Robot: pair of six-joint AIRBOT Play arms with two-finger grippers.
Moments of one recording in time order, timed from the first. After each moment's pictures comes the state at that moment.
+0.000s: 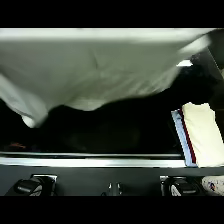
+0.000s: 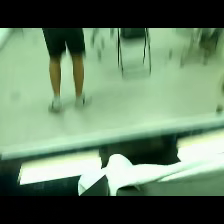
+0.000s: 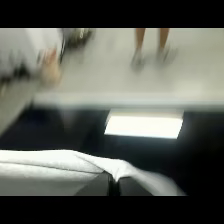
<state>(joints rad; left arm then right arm) -0.20 -0.69 1.67 1.64 -1.05 -1.56 0.02 -0.73 1.63 -1.18 1.03 1.55</state>
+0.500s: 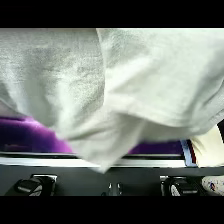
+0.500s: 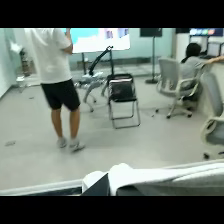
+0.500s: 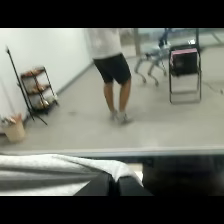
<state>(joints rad) -0.20 -0.73 1.85 1.66 -1.10 -1.57 0.01 -0.63 1.73 -1.39 1.09 1.67</state>
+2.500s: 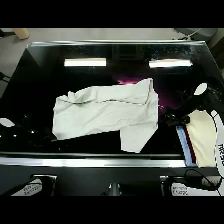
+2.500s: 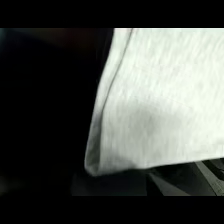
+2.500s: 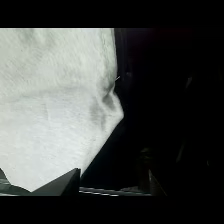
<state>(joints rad) 0.39 -1.19 0.63 1.12 -1.21 -1.36 -0.18 -1.47 1.20 -1.24 1.49 1.55</state>
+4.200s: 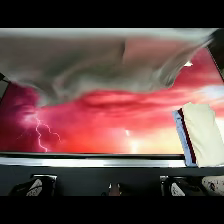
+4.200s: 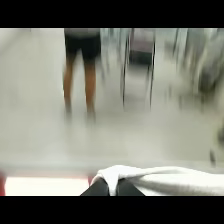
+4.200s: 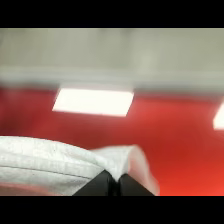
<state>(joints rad) 0.33 -0.80 1.83 1.07 -1.00 -1.39 -0.18 -0.92 1.78 -1.15 1.07 1.34</state>
